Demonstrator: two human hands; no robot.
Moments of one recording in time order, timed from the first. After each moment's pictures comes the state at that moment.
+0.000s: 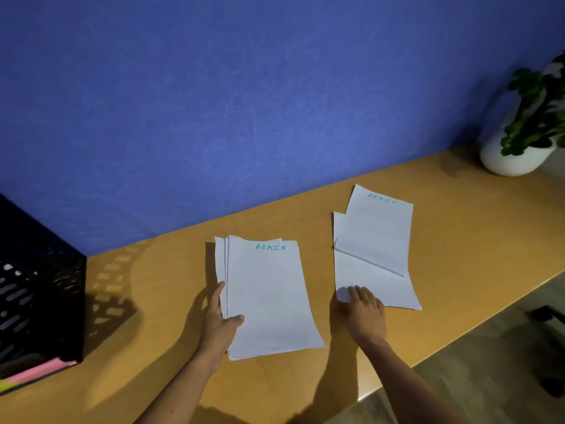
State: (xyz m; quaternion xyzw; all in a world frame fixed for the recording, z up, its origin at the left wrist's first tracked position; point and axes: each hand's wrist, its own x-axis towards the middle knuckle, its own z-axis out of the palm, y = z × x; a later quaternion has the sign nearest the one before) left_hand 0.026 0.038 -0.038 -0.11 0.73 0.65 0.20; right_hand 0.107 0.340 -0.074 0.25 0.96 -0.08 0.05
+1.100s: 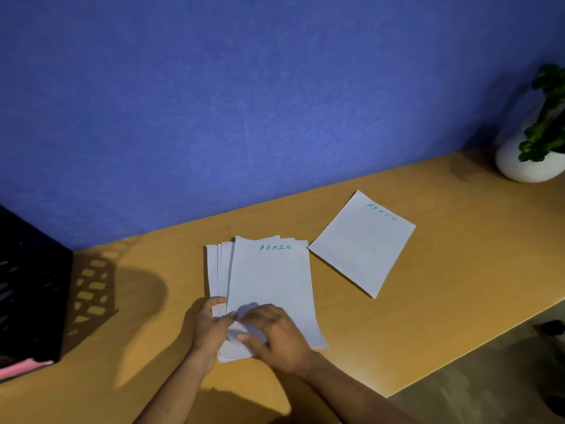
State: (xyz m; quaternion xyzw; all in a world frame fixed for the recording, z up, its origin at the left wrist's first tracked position) left_hand 0.015 0.072 -0.062 -0.19 0.75 0.61 0.17; right_hand 0.070 0.230 -0.038 -0.17 0.91 -0.37 -0.04
